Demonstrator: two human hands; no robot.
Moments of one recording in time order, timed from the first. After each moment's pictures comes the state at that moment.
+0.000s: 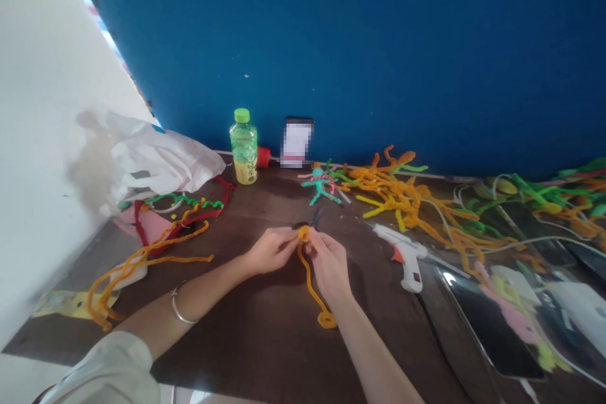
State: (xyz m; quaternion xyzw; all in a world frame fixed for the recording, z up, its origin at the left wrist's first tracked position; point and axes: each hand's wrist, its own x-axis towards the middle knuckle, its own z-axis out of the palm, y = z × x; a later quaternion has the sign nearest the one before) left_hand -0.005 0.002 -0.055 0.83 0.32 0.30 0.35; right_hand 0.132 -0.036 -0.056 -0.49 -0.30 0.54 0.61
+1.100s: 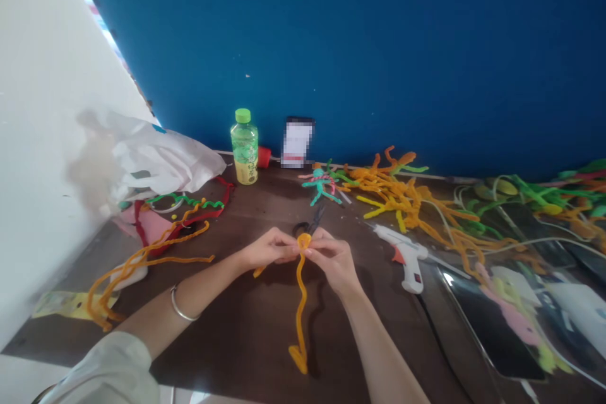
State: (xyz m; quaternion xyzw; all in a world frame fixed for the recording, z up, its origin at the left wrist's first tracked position) left_hand -0.012 0.005 -0.052 0.62 0.23 0.25 0.71; right_hand 0.156 -0.033 -0.051 -0.42 -0.53 0.50 0.54
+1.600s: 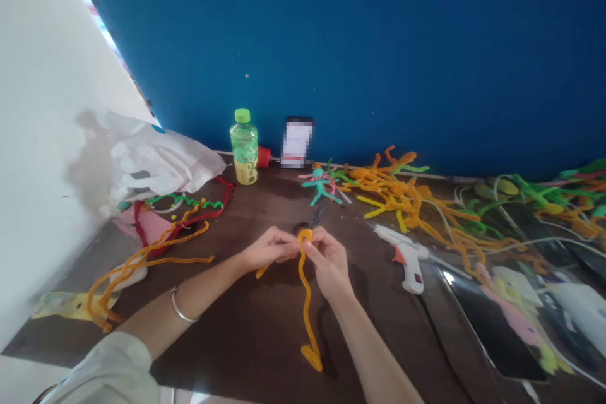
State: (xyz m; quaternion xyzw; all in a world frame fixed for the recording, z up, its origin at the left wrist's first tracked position) left_hand -0.009 0.002 -0.053 0.58 0.24 0.29 0.72; right_hand 0.138 -0.037 -0.054 -0.41 -0.46 0.51 0.60
